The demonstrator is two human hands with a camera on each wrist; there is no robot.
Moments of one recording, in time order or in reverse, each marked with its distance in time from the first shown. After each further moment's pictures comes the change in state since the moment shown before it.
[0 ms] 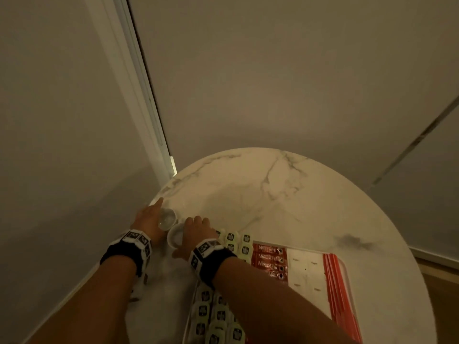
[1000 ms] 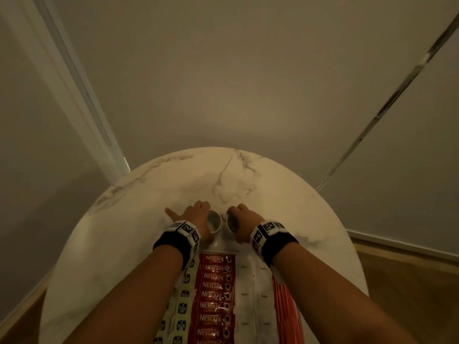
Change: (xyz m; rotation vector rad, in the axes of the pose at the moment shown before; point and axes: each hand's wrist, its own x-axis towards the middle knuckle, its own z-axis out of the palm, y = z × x) left_hand -0.023 0.255 0.052 0.194 -0.233 0.311; right_hand -0.041 0.241 -0.101 0.006 -0.048 0.173
